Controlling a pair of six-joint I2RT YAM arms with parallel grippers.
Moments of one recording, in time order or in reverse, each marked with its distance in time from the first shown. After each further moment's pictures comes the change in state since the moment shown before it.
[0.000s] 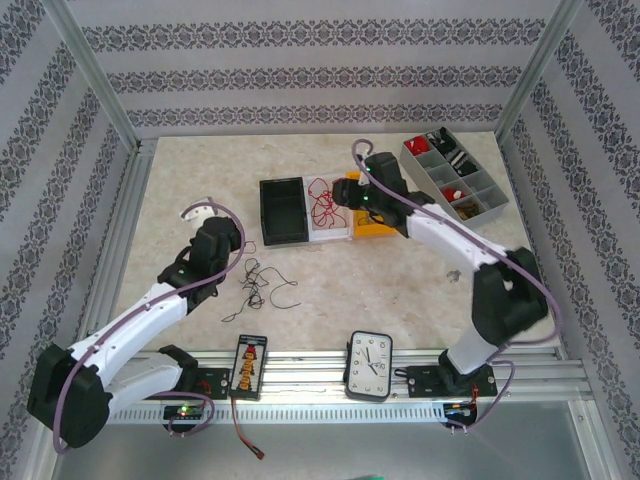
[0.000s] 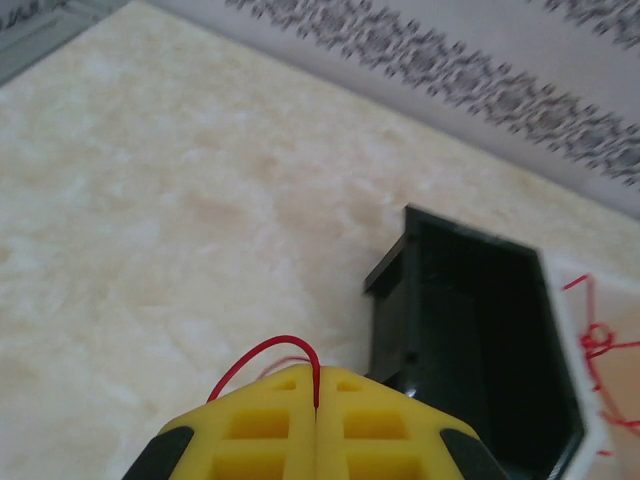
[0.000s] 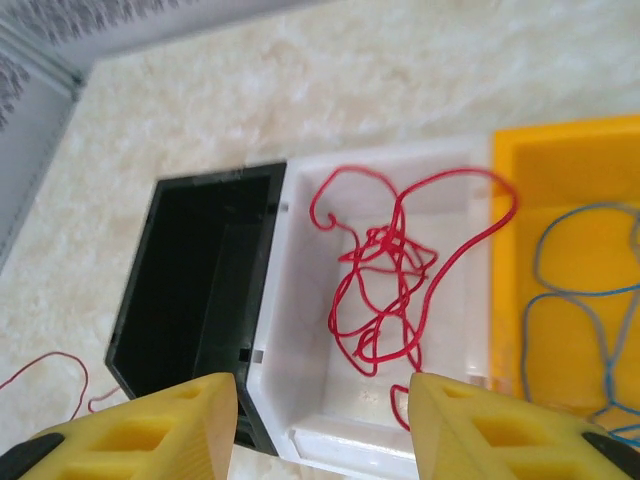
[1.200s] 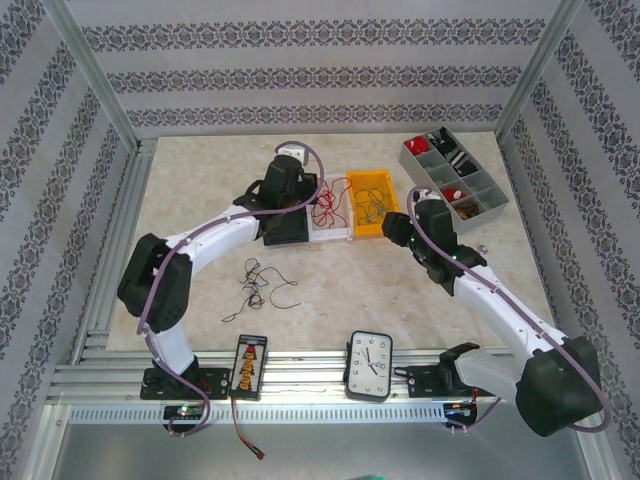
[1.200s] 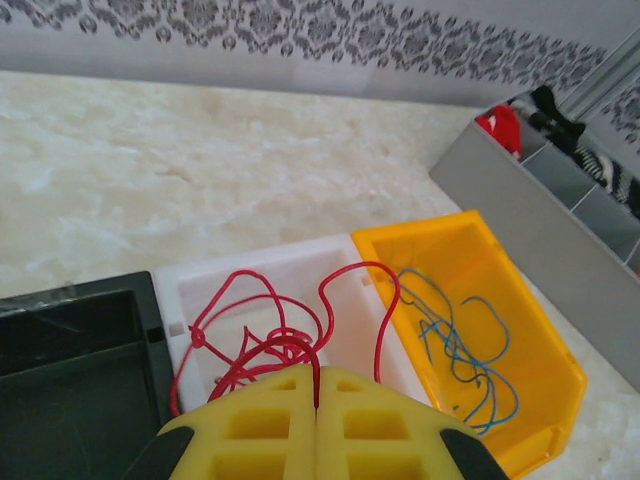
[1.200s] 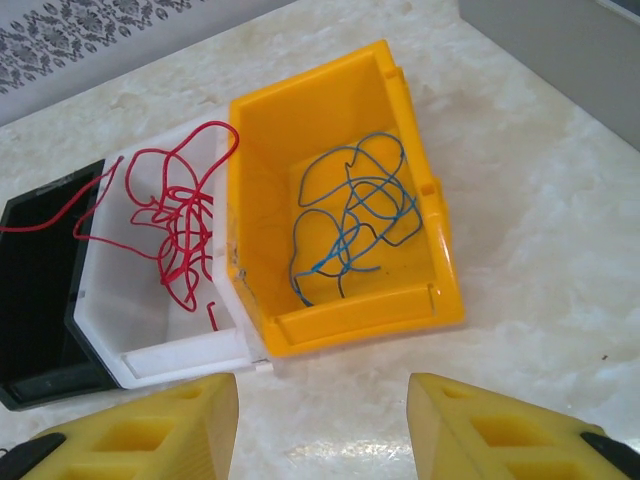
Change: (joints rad) left arm -0.083 0.772 0.644 0.122 0.438 0.193; right arm -0.114 -0.470 -0.457 -0.002 0.166 0.046
